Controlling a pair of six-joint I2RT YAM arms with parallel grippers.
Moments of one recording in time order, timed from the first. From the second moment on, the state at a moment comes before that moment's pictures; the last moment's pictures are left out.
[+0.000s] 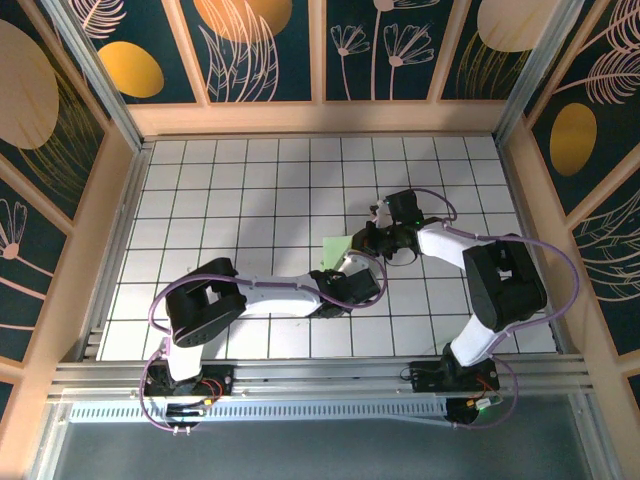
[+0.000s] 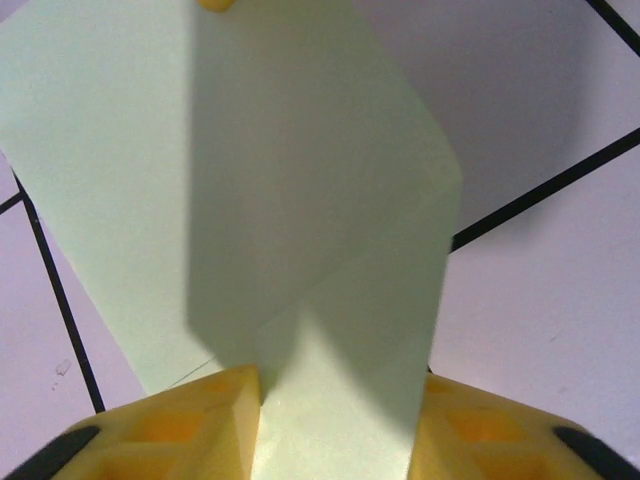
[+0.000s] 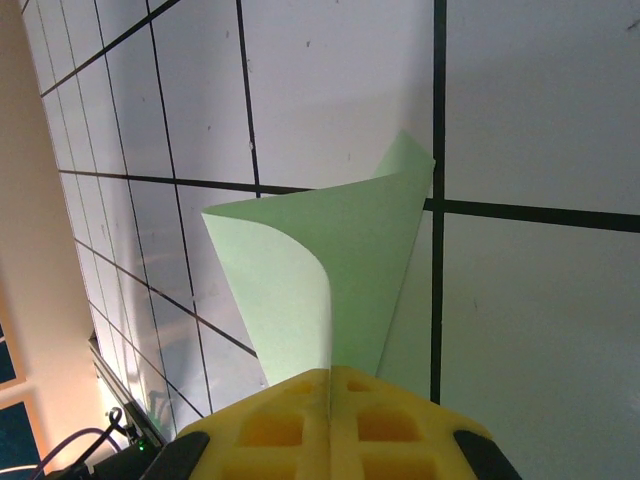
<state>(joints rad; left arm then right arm) -1.20 1.92 1.16 -0.39 -0.53 -0.55 0.39 1.66 0.87 -0.19 -0.65 0.66</state>
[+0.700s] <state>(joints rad) -1.21 1.92 1.16 -0.38 -0.52 -0.58 0.38 1.66 0.87 -0.21 -0.58 0.64</state>
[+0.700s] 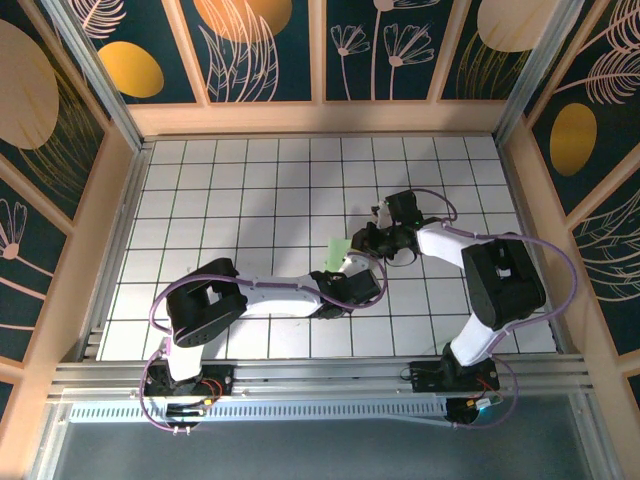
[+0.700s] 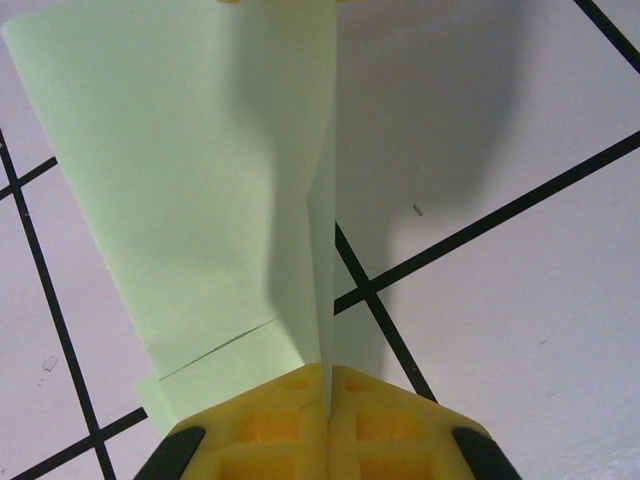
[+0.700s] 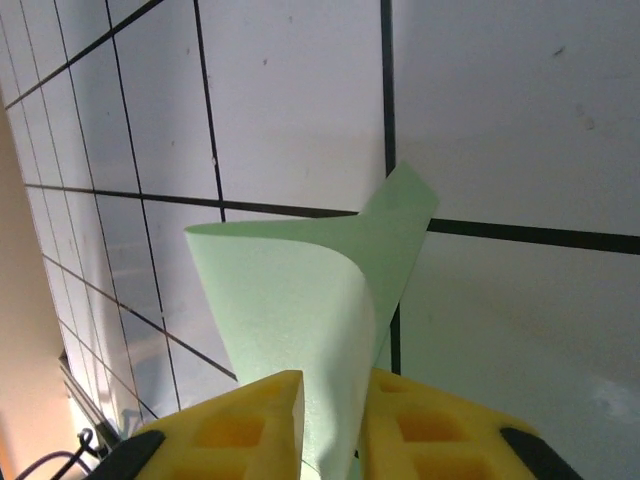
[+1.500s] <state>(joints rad) -0.99 1.76 0.95 -0.08 0.06 -0.68 0.15 1.27 0.68 -0.24 -0.40 0.46</state>
